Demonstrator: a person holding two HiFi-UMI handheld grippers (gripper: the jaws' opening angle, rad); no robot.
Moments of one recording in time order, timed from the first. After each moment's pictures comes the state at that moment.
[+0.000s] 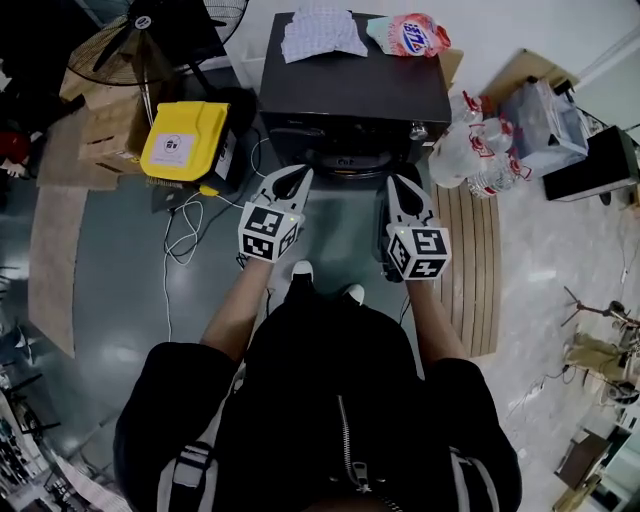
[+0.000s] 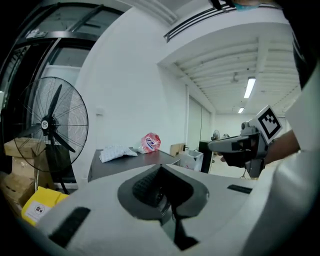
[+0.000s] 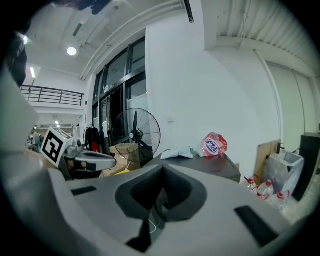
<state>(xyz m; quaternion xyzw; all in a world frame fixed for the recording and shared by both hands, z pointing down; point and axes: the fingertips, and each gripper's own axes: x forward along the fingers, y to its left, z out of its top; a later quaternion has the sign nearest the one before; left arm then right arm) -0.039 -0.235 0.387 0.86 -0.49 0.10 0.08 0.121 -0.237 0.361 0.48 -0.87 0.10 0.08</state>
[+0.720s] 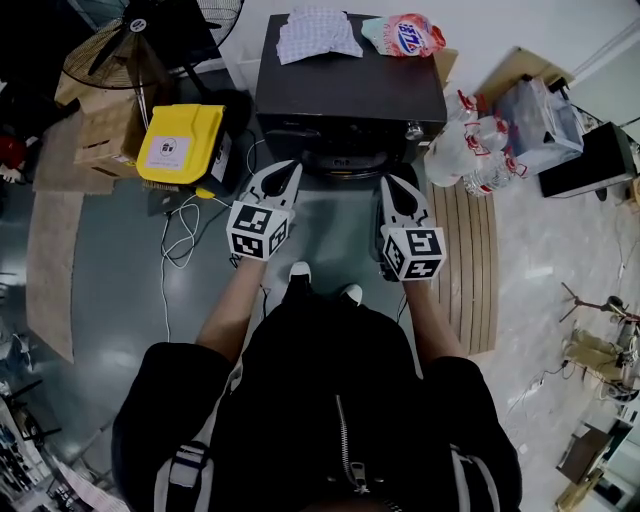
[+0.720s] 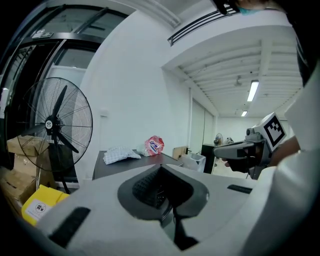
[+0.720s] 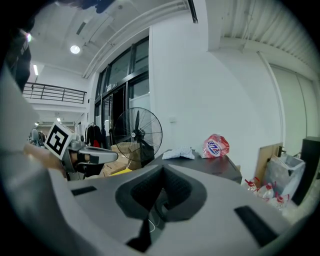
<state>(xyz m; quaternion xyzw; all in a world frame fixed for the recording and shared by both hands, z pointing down) -0.059 -0.239 0.374 0.86 -0.50 0.08 0.09 0.111 -0.233 0.359 0.47 -0.87 0.09 0.09</state>
